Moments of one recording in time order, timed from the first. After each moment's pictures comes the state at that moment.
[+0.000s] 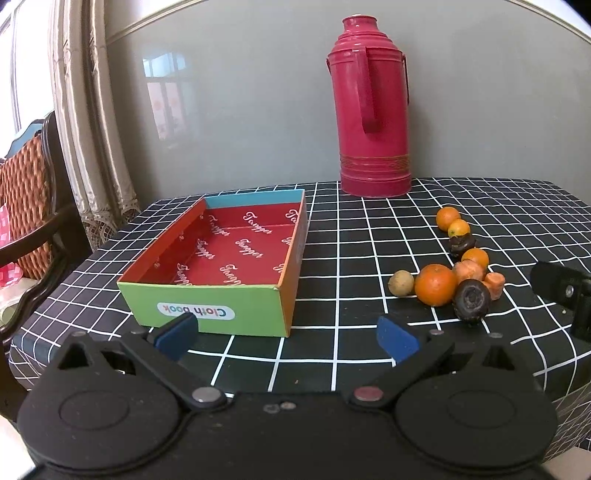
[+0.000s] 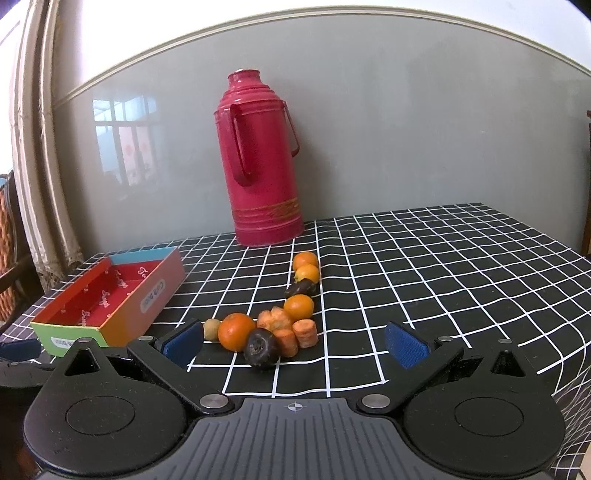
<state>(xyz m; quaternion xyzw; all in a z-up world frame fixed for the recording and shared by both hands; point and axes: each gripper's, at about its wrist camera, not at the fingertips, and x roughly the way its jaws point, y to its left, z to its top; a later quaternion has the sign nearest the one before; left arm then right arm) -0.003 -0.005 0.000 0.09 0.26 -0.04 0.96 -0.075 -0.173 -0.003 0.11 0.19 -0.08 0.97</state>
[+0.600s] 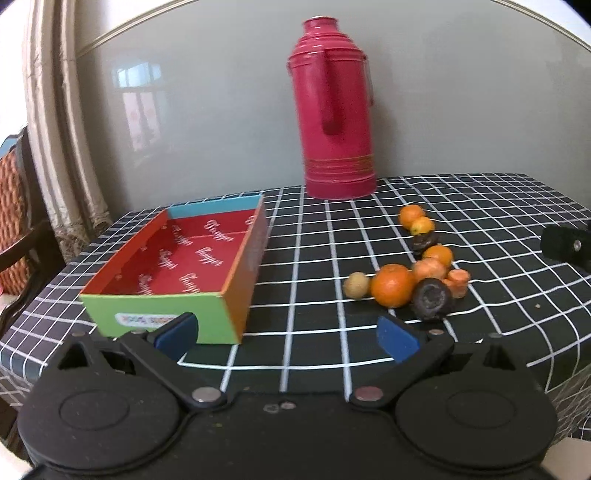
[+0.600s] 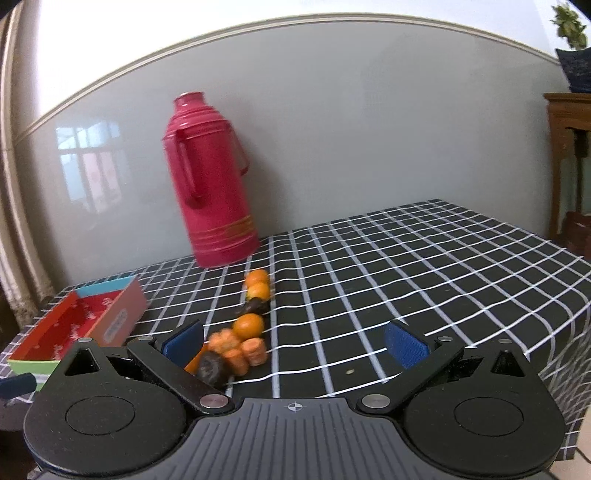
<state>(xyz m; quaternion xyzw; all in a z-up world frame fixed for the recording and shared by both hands) -0.006 -0.036 -0.008 0.11 0.25 -0.08 0.96 -0.087 -0.211 0.000 0.15 0.17 -0.14 0.96</state>
